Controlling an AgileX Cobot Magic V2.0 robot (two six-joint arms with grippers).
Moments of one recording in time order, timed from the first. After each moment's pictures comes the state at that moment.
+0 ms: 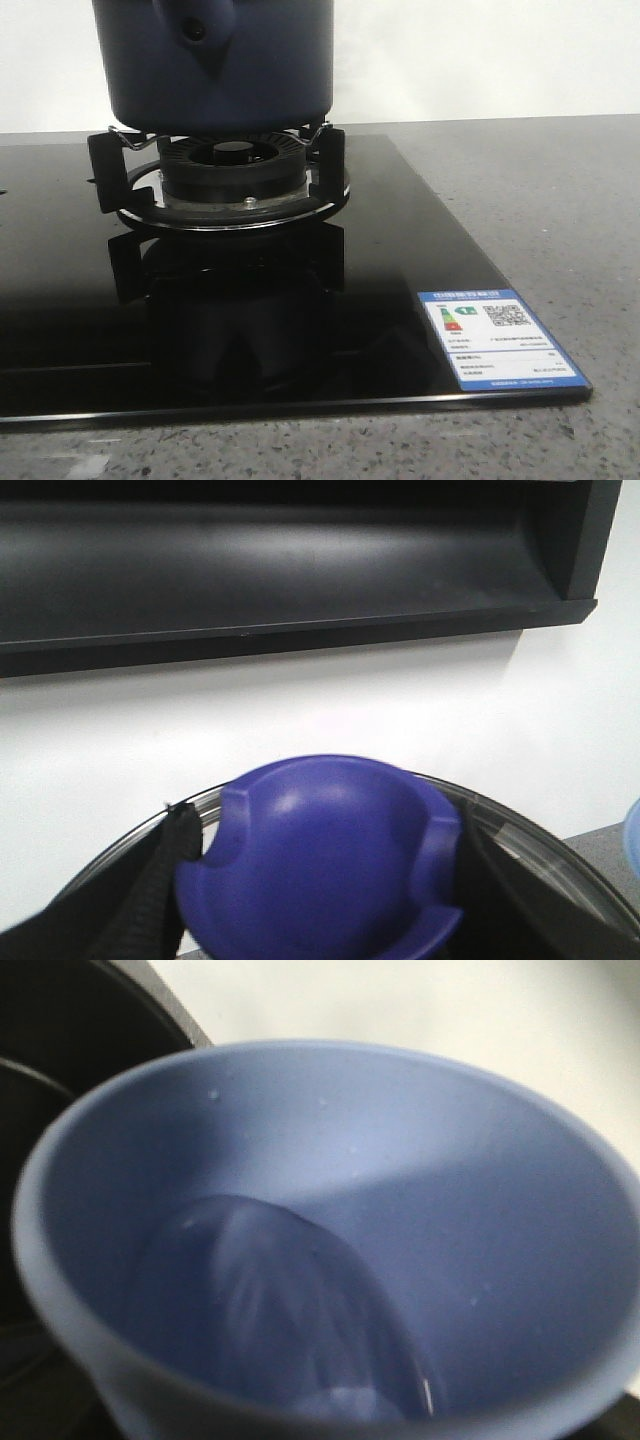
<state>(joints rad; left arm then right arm) -0.28 1.03 -1.09 -0.52 0.12 0.48 0.56 1.47 -1.36 -0.52 0.45 -0.22</state>
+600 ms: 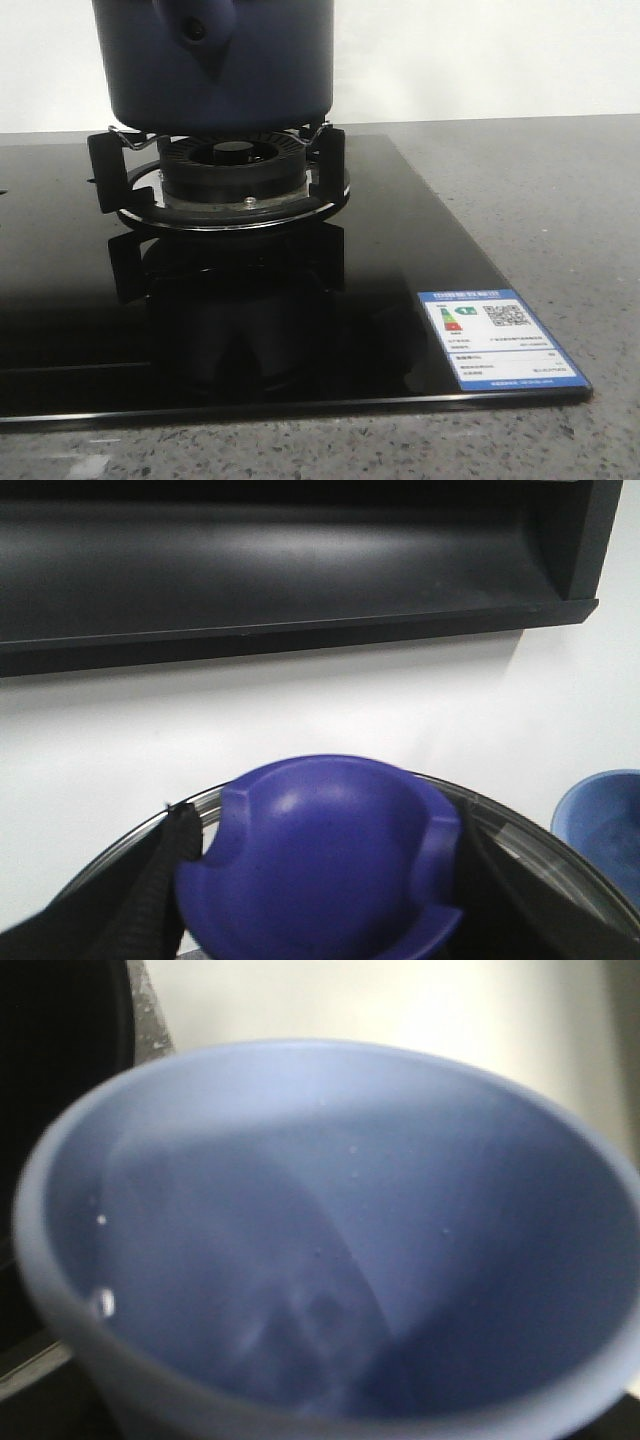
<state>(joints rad) -0.28 1.03 -1.09 -0.52 0.12 0.48 0.58 1.60 -1.46 -0.92 0.46 -0.22</state>
